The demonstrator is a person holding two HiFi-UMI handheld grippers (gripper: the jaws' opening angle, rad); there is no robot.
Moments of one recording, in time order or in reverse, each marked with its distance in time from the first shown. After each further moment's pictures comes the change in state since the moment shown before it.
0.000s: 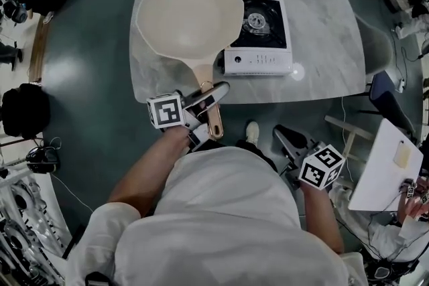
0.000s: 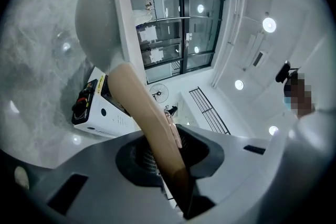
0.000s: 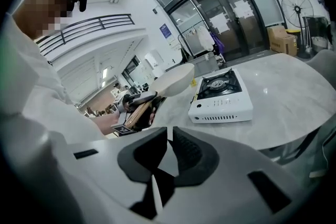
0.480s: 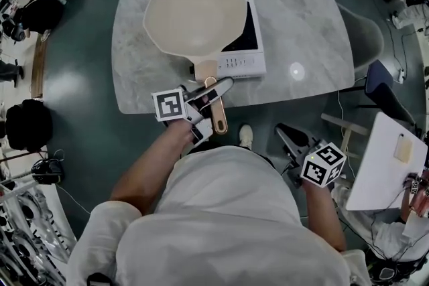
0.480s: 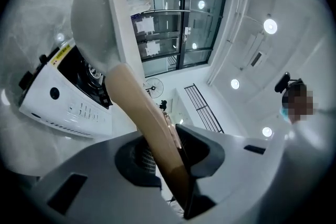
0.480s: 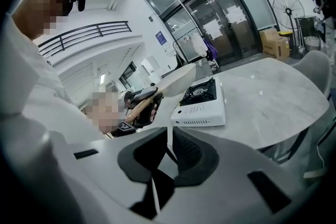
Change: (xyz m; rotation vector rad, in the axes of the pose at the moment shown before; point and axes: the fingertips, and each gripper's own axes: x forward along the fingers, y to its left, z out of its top) left arm 0.114 -0.027 -0.024 -0.030 0.045 -0.070; right arm -0.071 -0.075 0.010 0.020 -0.056 -0.022
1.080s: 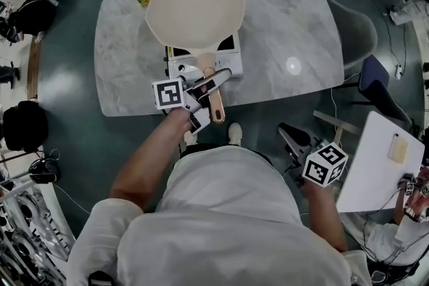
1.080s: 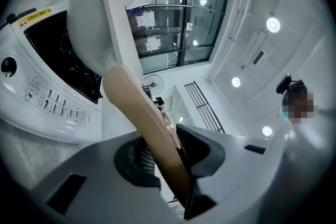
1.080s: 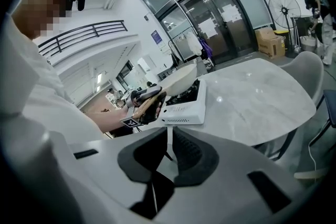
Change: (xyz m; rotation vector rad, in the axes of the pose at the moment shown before) left arm 0.086 0.029 -0.012 -0.010 0.028 -0.012; right arm -0.052 -0.071 0.005 0.018 0.025 -0.025
